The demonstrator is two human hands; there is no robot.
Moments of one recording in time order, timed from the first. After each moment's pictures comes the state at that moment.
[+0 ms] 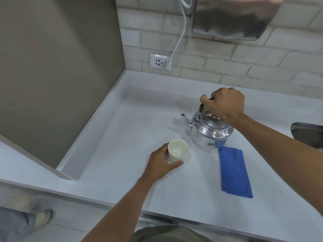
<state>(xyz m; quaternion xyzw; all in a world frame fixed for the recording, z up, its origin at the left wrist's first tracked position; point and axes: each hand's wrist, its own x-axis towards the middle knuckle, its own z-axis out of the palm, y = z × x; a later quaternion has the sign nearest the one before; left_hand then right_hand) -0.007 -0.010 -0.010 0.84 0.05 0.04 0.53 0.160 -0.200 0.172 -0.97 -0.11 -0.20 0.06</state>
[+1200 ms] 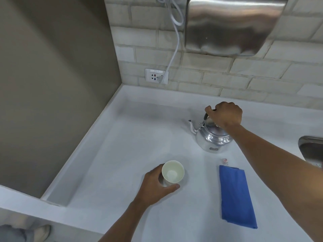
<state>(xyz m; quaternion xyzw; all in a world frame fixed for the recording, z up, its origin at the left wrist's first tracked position) 0.002 -0.009 -0.011 0.85 0.05 0.04 0.53 0.261 -0.231 0.124 -0.99 -0.03 -0.12 0.04</state>
